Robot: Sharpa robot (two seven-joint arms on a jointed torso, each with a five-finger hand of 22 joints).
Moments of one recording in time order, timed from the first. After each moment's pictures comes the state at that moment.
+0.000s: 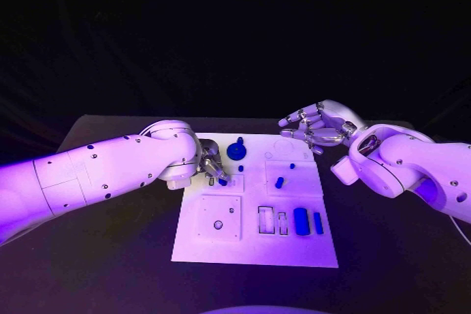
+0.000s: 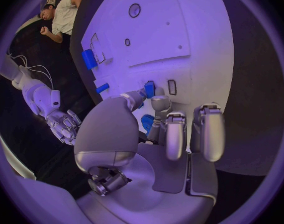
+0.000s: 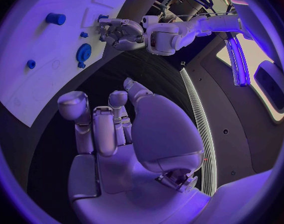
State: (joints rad) left arm 1.29 -0.66 -0.03 1.45 -1.10 0.19 -0.67; left_hand 1.17 -0.12 0.58 0.18 0.05 0.81 0.06 0.77 0.63 1.20 -0.03 1.09 0.93 1.47 -0.07 1.57 1.31 0.04 1.46 0.03 1.49 1.31; right arm 1.31 -0.91 -0.06 1.64 -0.72 -0.35 0.10; right_hand 1.33 -0.04 0.22 0.07 0.21 0.94 0.15 0.15 0.18 1.19 0.06 0.94 0.99 1.46 -0.02 1.39 1.31 0.12 1.24 0.09 1.20 0.85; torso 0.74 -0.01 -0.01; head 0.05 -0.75
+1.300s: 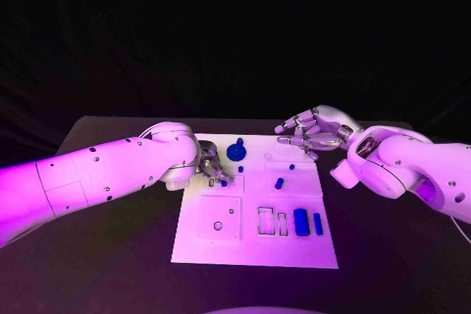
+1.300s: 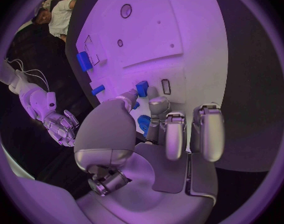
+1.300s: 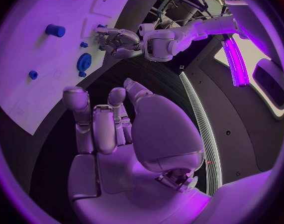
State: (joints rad) left arm 1.29 -0.65 -0.03 1.43 -1.13 0.19 -0.68; left_hand 1.05 -0.12 0.28 0.29 0.05 0.88 0.03 0.78 0.71 1.23 -0.03 1.13 0.96 1.47 -0.08 1.57 1.31 0.04 1.47 0.03 1.49 1.31; right arm 1.31 -0.91 -0.06 1.63 -0.73 -0.28 0.09; right_hand 1.33 -0.04 0.21 0.07 0.22 0.92 0.15 0.15 0.18 1.15 0.06 0.88 0.95 1.46 -0.02 1.34 1.29 0.14 1.20 0.09 1.15 0.77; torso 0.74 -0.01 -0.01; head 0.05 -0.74
